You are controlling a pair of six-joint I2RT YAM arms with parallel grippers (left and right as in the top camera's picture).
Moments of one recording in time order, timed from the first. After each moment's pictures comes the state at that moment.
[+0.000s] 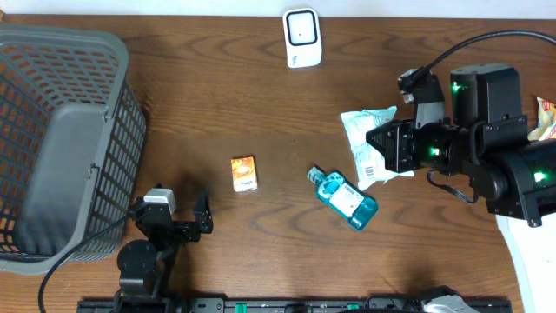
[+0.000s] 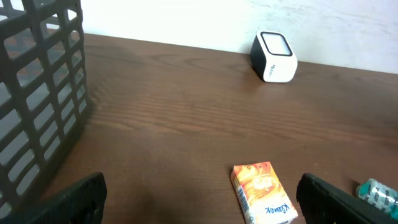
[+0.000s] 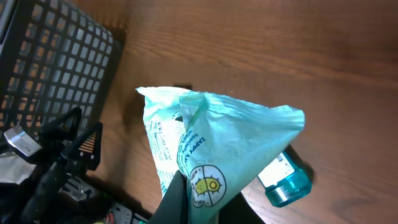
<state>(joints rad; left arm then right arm) -0.06 0.01 0.10 -0.33 0.10 -0.16 0.27 1.26 1.62 -1.27 -0.39 0.23</state>
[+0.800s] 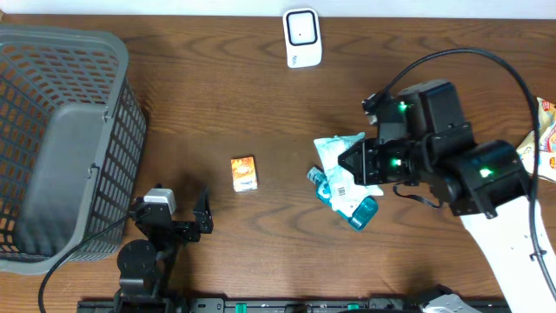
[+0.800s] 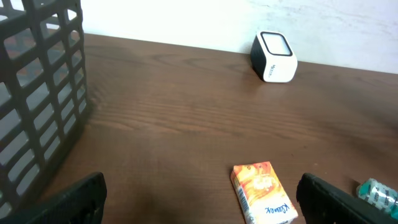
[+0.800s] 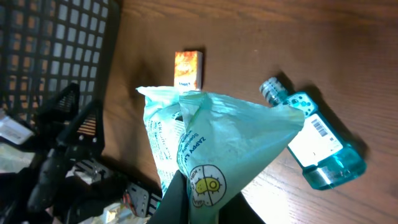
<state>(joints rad) -0.06 0.01 0.10 -0.33 0.10 -0.16 0.42 1.26 1.42 -1.16 -0.39 0.39</state>
